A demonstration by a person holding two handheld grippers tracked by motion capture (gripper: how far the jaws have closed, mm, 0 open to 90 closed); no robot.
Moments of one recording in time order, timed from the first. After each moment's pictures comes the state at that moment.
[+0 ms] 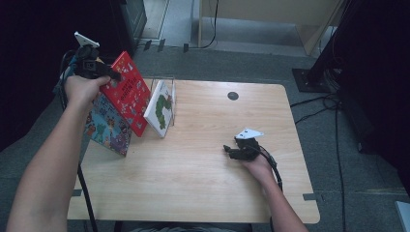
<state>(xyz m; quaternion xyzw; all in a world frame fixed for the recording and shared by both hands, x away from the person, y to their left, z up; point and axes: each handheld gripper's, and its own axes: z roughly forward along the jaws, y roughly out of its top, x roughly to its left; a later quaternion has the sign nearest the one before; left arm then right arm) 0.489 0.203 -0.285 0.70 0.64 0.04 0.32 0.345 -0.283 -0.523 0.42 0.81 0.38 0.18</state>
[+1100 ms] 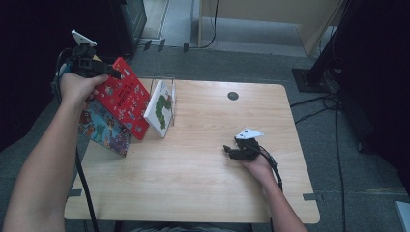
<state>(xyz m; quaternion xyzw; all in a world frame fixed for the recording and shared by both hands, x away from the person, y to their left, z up) 0.495 0.216 -0.281 0.71 0.63 0.03 0.31 0.345 -0.283 -0.523 0.42 0.81 0.38 0.18</state>
